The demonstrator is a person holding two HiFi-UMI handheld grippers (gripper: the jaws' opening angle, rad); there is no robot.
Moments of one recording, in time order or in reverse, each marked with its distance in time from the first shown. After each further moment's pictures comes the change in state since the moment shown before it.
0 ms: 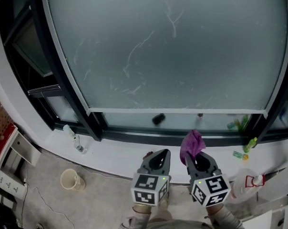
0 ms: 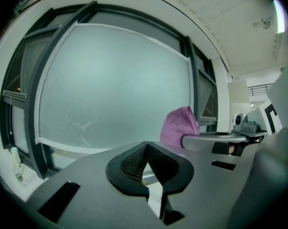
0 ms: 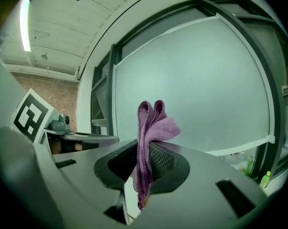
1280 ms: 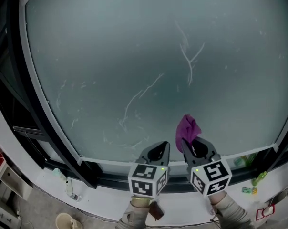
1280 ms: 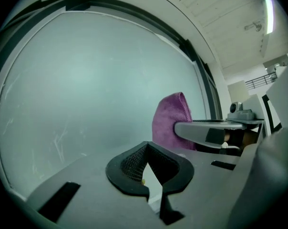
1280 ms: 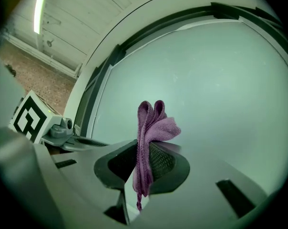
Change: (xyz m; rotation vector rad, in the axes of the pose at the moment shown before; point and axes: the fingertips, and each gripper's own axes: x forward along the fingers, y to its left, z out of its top) left arm 0.237 0.190 0.171 0.123 -0.134 -0.110; right arm 0.300 -0.091 0.168 -0.190 -0.197 -0.038
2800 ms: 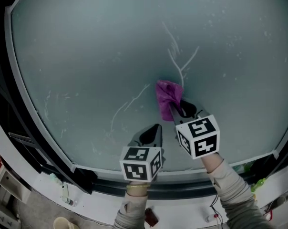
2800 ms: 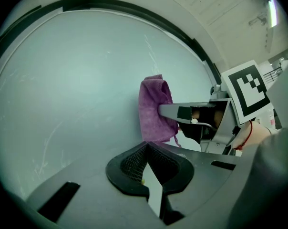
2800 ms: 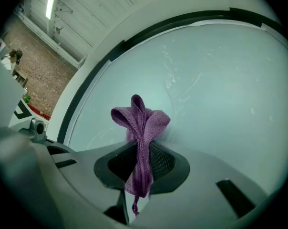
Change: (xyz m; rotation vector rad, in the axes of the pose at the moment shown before) left arm 0.097 0.042 0.067 0.005 -0.052 0.082; right arm 0.128 -0.098 0.084 -0.180 -0.036 -0.017
